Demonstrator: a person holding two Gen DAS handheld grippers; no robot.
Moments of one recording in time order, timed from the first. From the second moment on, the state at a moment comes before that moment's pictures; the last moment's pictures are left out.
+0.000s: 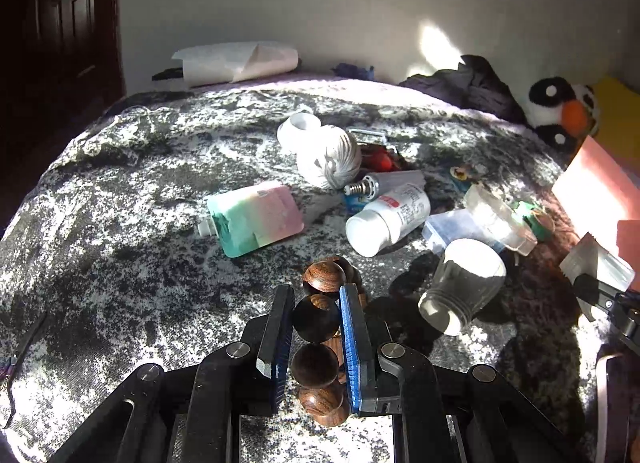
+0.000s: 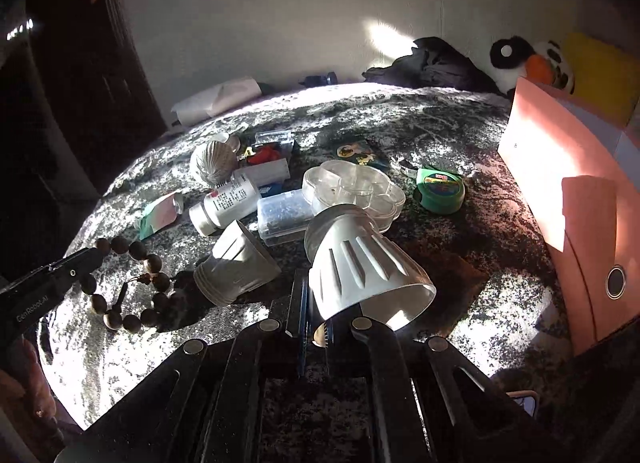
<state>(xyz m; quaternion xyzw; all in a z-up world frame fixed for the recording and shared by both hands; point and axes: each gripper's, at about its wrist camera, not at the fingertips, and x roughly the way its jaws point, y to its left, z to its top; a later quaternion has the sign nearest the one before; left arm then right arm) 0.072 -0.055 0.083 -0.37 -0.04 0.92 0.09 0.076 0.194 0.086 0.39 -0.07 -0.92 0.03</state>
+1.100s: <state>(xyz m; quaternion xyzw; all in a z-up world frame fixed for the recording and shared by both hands) 0.177 0.222 0.283 -0.21 0.08 0.92 0.31 0.231 0.352 0.217 0.18 -0.08 -0.97 -0.11</state>
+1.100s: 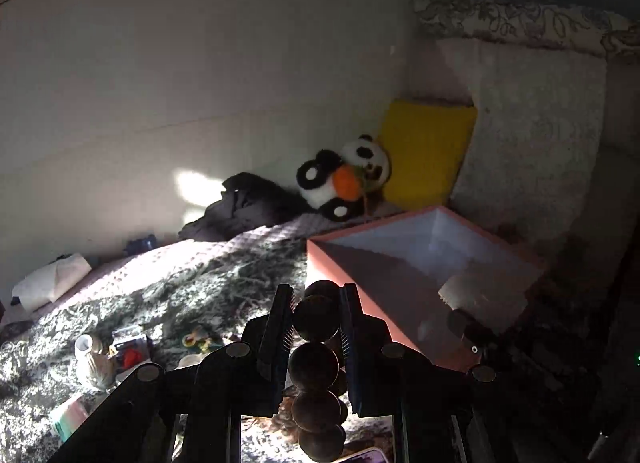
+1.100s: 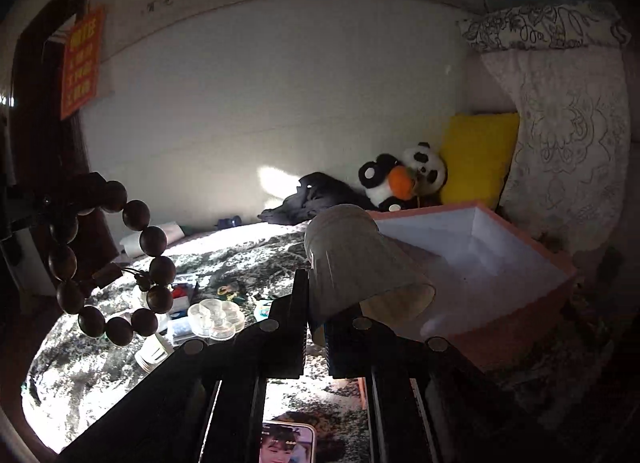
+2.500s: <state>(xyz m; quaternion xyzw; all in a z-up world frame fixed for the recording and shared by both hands) 0.062 0.266 0.207 -0.31 0.08 0.92 0.23 0.162 0.493 0.229 0.25 -0.12 -0.94 -0.21</state>
